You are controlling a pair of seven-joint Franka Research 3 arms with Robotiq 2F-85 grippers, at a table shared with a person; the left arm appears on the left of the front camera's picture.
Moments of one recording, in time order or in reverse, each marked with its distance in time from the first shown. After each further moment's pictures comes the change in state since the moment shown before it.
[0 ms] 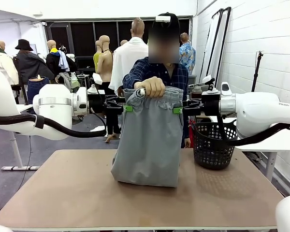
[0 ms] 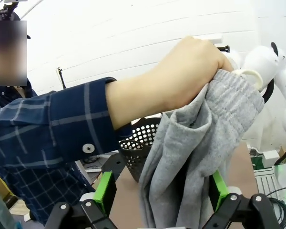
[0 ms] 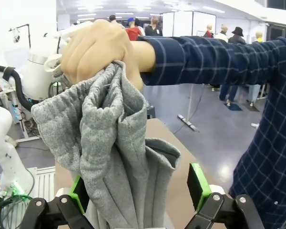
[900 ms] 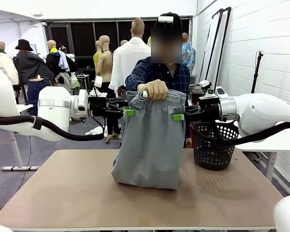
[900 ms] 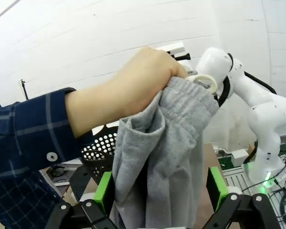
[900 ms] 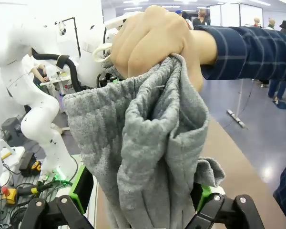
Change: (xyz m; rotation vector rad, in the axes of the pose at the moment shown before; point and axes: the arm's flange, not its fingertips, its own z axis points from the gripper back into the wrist) left arm -0.007 -0.009 -0.005 -0.216 -0.036 0.006; right arm -0.010 0.006 -0.003 0.262 0.053 -0.059
